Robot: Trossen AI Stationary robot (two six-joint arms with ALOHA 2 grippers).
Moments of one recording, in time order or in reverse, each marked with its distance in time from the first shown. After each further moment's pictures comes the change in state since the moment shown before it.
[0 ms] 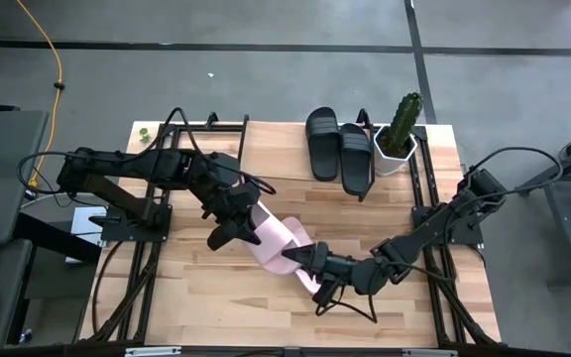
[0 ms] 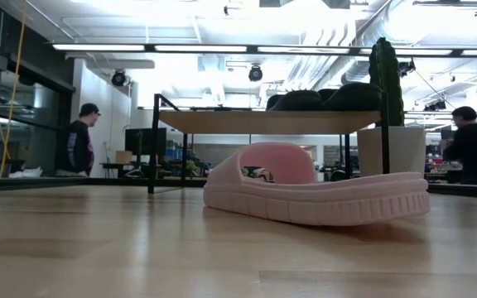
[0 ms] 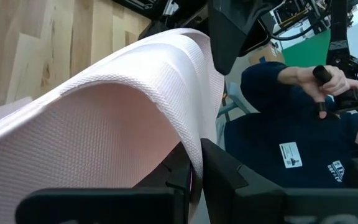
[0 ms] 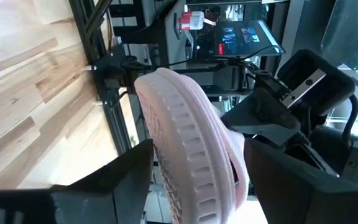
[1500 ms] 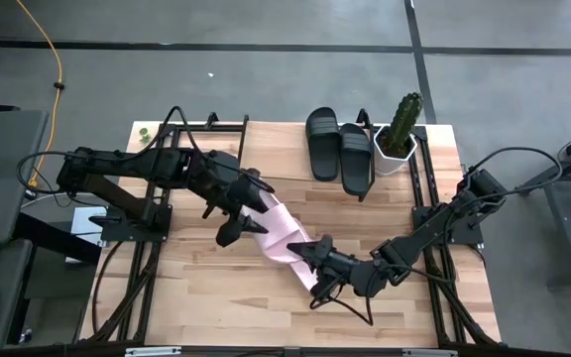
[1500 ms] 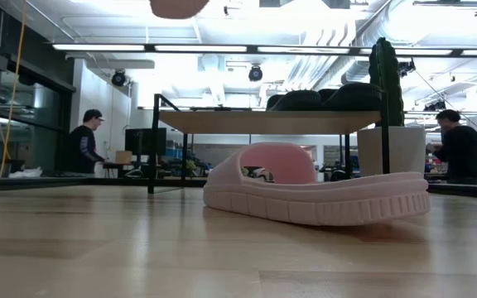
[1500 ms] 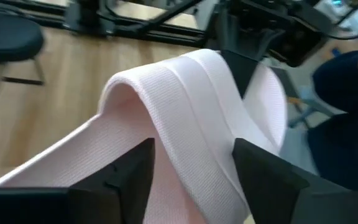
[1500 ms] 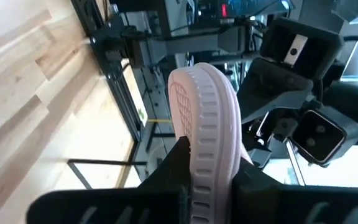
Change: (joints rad) left arm 0.001 -0.001 0.000 0.004 -0.258 0.295; right arm -0.002 0.000 -0.002 -0.035 0.146 0.108
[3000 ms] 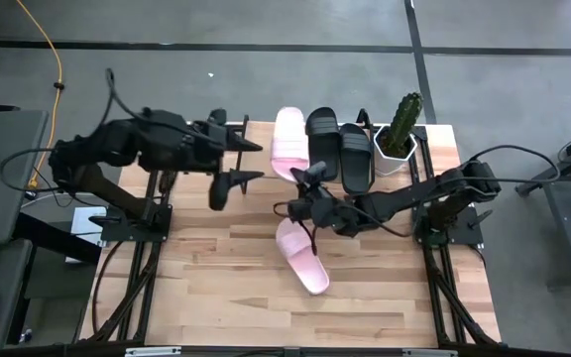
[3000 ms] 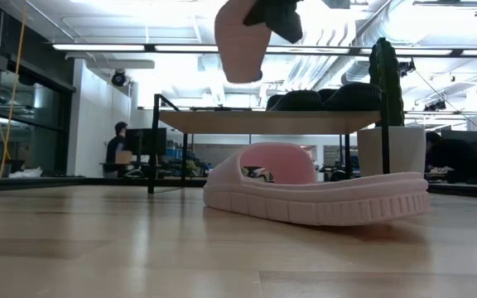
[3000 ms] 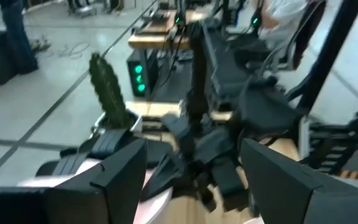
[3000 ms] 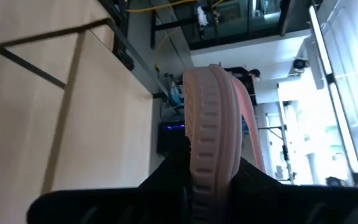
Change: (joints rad) left arm -0.002 -0.004 0.397 -0.099 -0.456 0.164; right arm -0.365 -0.005 0.004 -0.216 0.107 0.306
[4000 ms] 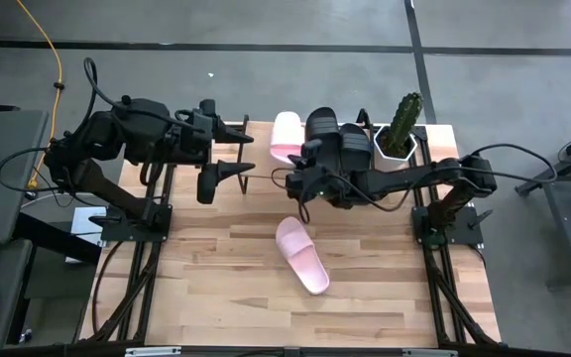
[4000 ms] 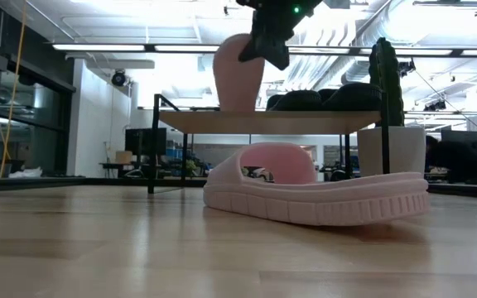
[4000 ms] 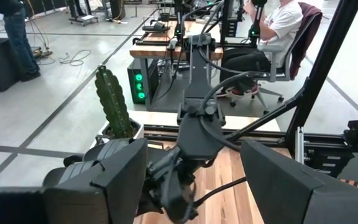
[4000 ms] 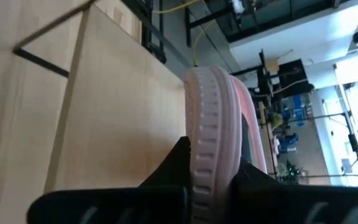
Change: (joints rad) left arm 0.000 0.002 0.105 -0.067 0.004 0.000; right arm -0.201 0.003 -0.004 -0.109 -0.278 0.209
